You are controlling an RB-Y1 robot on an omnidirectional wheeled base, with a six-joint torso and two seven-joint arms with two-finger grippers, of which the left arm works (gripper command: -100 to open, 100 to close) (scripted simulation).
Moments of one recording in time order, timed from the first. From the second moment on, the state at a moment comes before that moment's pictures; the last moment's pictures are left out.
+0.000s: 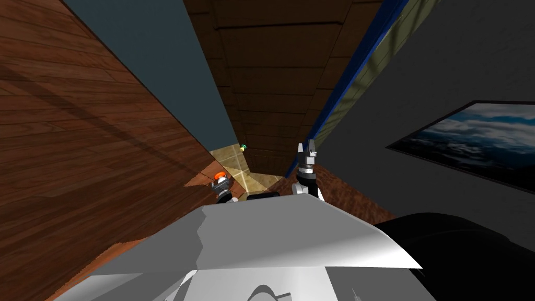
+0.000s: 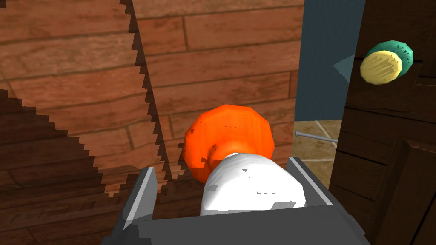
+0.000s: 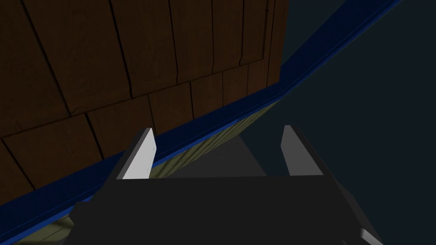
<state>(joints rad) 0.19 0.05 0.00 -0.99 0.76 -0.93 1.05</state>
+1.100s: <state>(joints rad) 0.06 0.00 0.12 -0.88 0.85 -0.98 0.97</state>
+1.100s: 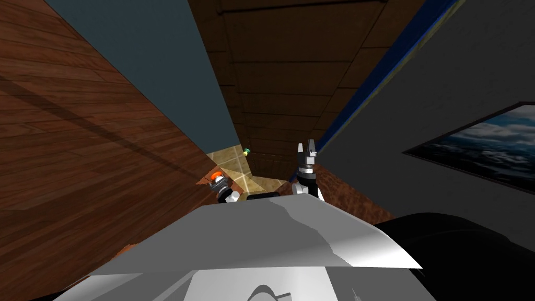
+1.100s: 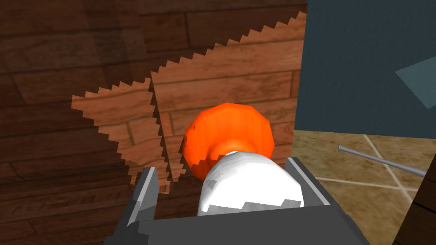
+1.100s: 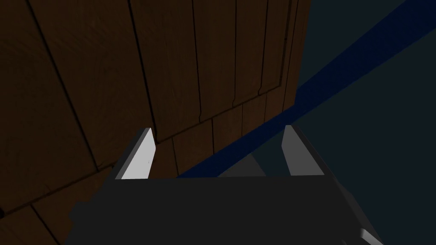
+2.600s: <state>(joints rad) -0.08 -0.02 0.19 -0.74 0.95 -1.10 0.93</state>
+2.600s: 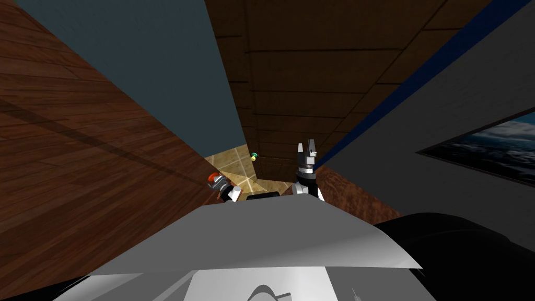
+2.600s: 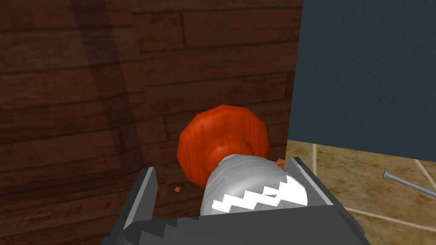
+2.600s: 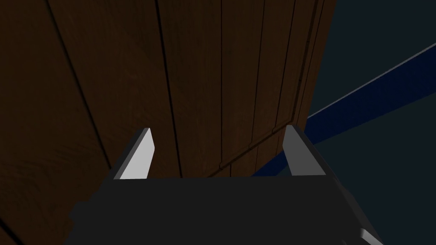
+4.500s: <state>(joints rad) -0.06 -0.03 0.20 -0.82 0.98 -1.08 0.88</state>
